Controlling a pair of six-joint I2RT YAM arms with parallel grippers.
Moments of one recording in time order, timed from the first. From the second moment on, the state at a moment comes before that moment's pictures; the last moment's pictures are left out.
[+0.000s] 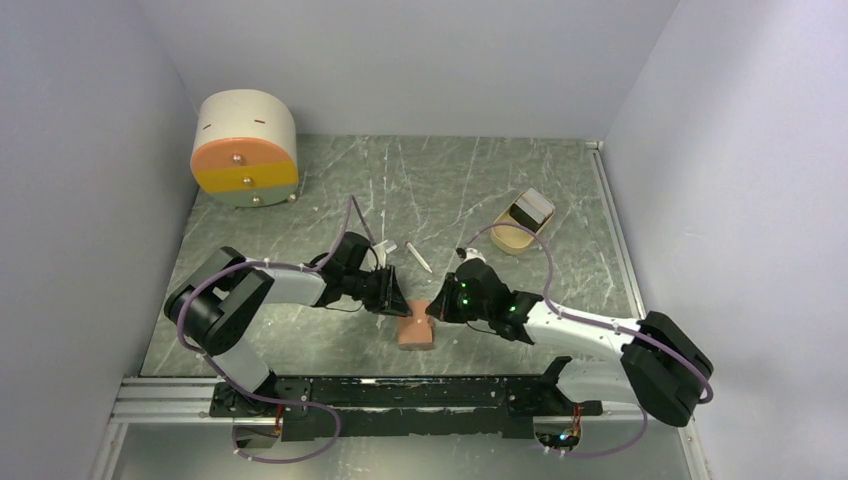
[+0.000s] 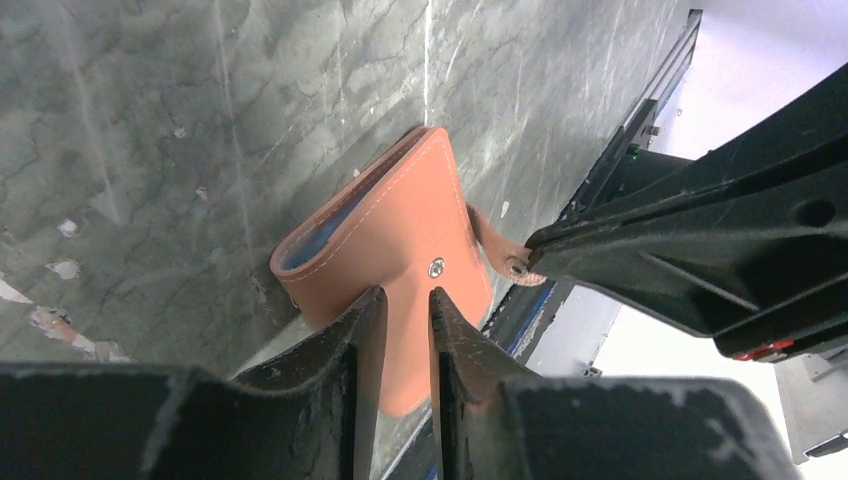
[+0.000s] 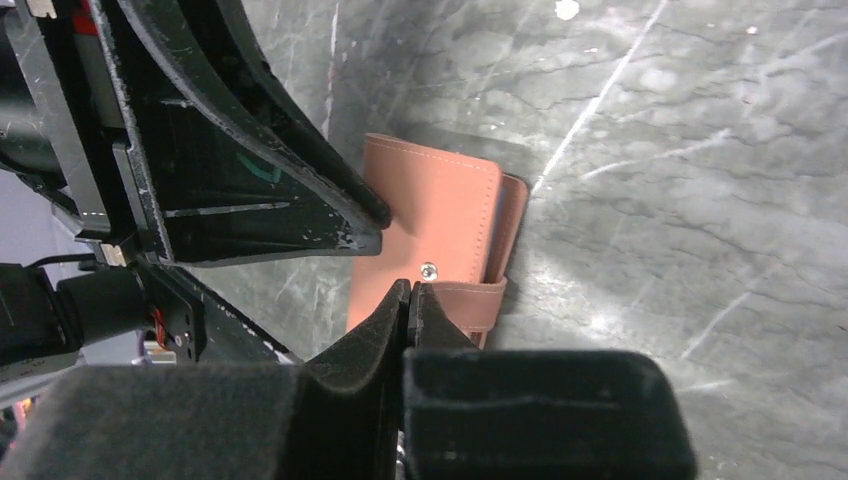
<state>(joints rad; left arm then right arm) -0.65 1.66 0.61 0.23 0.66 -0.73 0.84 1.17 0.45 0.04 -0.04 0.86</state>
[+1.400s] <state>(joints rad) -0.65 1.56 0.51 0.24 0.62 -0.83 1.03 1.46 0.72 -0.19 0.16 0.72</state>
